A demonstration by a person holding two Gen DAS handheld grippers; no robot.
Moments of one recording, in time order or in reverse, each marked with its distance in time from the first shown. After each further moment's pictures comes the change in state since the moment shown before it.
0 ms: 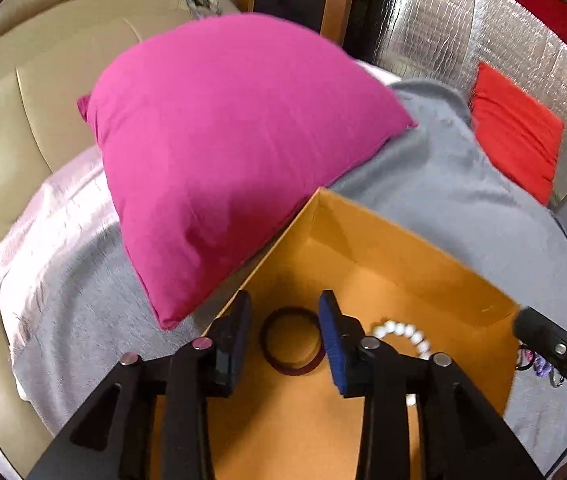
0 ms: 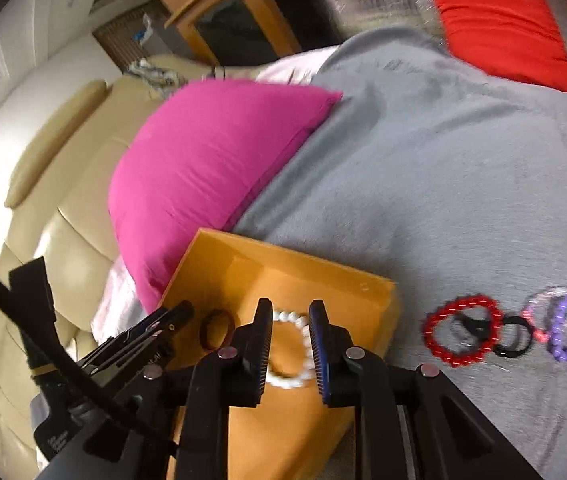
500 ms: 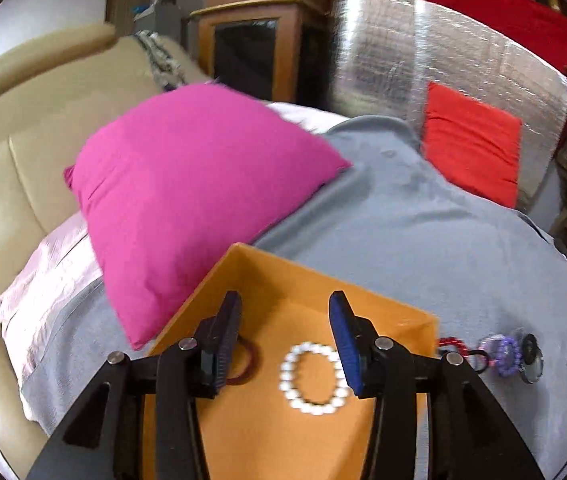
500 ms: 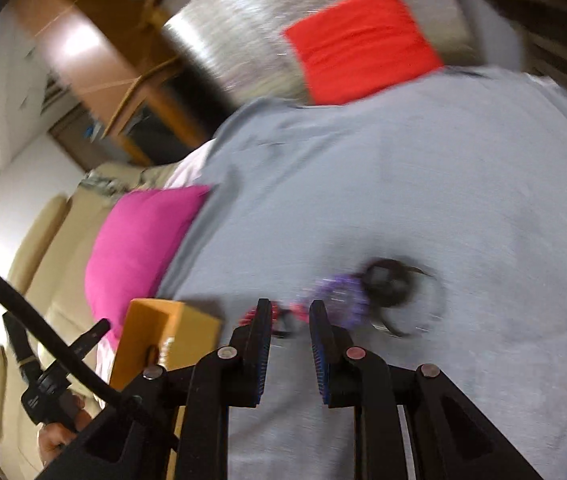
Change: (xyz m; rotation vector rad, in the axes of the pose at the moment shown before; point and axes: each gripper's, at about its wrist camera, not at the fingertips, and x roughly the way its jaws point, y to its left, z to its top) left arm -0.052 -0.067 -0.005 0.123 -0.169 -0.046; right arm -0.136 -0.176 -0.049 0.299 -0.208 -0.074
